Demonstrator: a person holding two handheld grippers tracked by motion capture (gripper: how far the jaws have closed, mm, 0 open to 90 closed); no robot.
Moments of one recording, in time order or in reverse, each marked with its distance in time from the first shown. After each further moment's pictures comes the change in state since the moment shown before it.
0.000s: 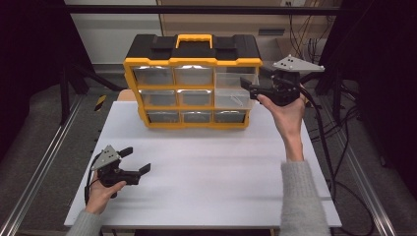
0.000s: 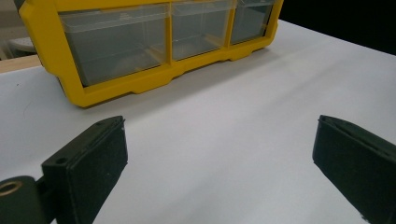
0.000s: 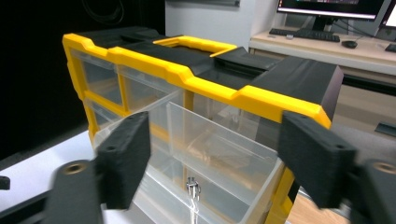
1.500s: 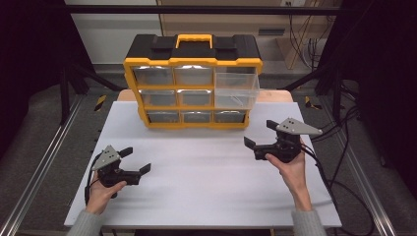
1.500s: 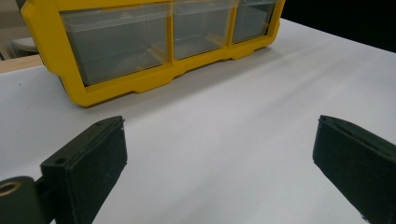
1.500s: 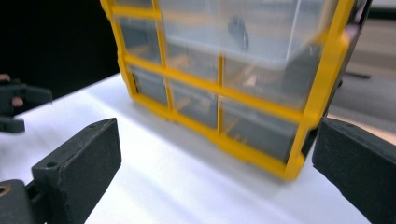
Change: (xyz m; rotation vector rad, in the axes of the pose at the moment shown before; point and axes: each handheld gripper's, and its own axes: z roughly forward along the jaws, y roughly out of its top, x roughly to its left) left arm -0.001 0.000 0.001 0.004 0.009 0.005; right arm 0.022 -0.133 -0.039 0.088 0.080 0.076
